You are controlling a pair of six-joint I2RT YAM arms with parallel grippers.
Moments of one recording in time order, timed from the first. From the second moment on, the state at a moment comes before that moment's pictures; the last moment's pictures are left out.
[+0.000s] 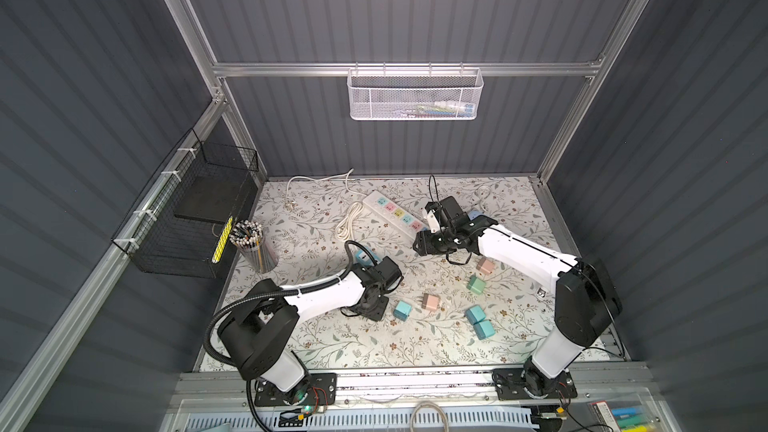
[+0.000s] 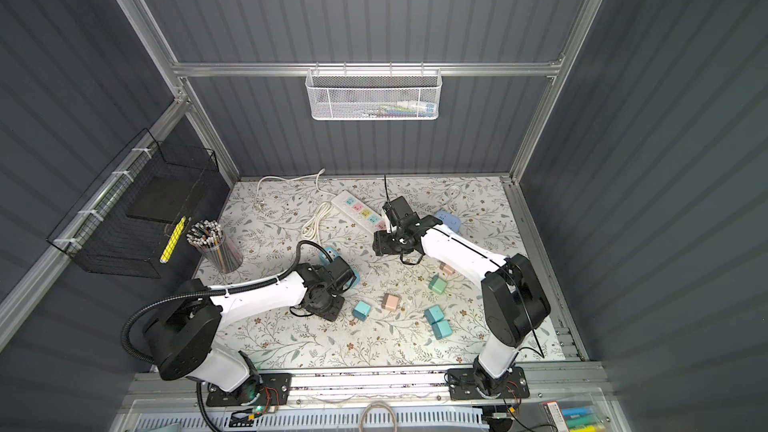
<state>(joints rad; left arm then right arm) -0.86 1.53 0.88 -0.77 -0.13 -0.41 0.61 1.69 1.28 -0.56 -0.15 0.43</state>
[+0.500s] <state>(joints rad) -0.86 1.21 0.65 0.04 -0.32 -0.02 0.60 1.59 1.41 -0.62 -0.37 0.33</state>
